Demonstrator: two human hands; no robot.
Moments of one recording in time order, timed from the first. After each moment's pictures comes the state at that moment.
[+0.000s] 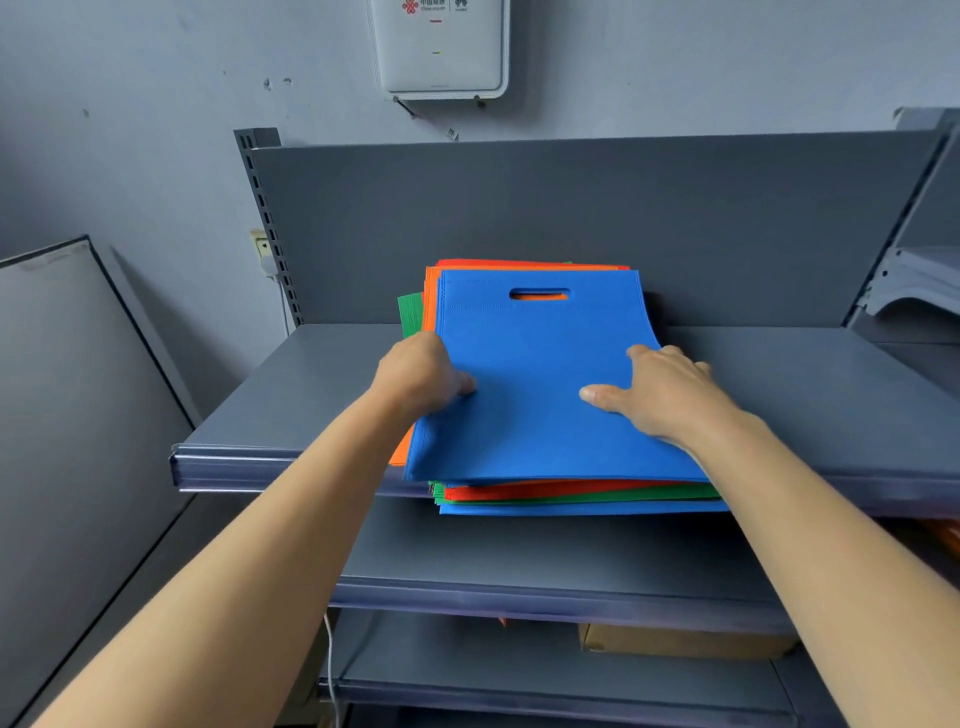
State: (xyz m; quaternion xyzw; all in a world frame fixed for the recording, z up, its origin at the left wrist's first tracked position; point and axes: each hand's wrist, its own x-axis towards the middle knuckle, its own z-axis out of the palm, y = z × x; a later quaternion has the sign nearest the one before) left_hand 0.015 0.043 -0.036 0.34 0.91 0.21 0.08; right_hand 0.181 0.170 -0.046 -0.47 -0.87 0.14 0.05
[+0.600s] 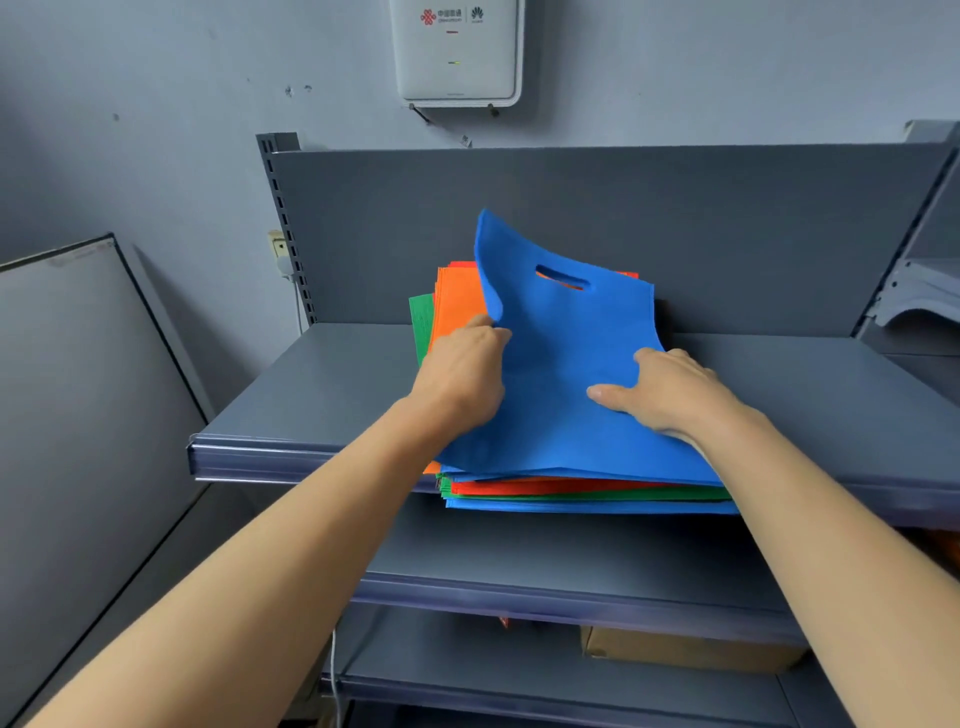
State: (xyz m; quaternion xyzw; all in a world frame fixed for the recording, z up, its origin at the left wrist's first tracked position) left_hand 0.042 0.046 -0.038 0.49 0.85 0.17 -0.07; right_hand 0.183 0.178 -0.046 -0.47 -0.87 0.14 0.04
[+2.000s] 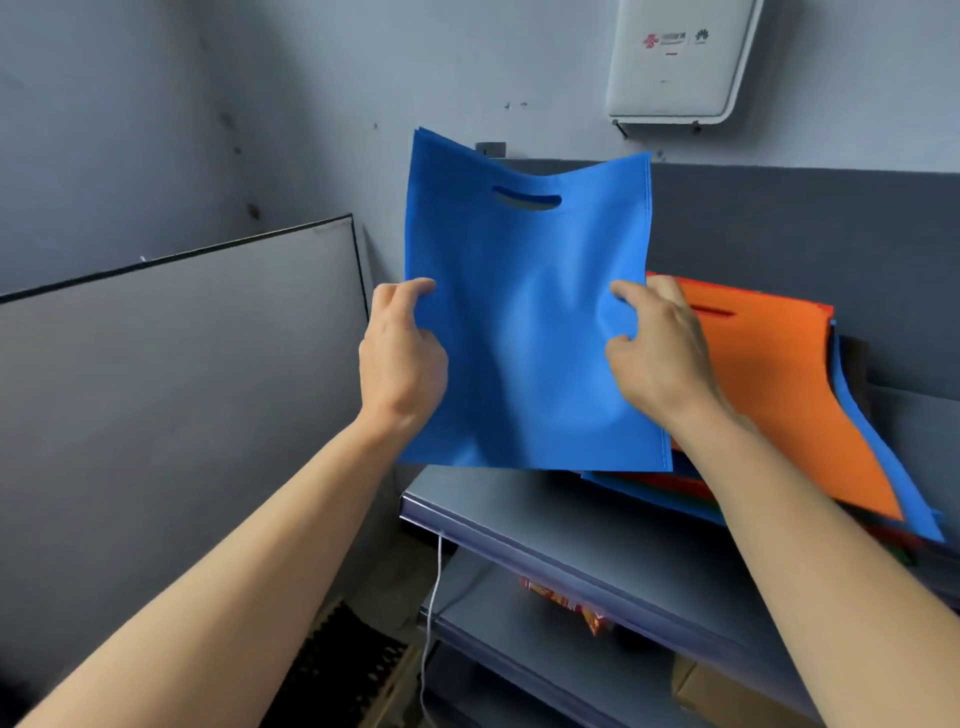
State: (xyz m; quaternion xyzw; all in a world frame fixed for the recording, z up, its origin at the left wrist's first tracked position) left_hand 0.030 -0.118 -0.036 0.17 0.83 0.47 -0.25; right_hand 0.118 0.058 -0.018 -0.16 -0.90 0.26 0.32
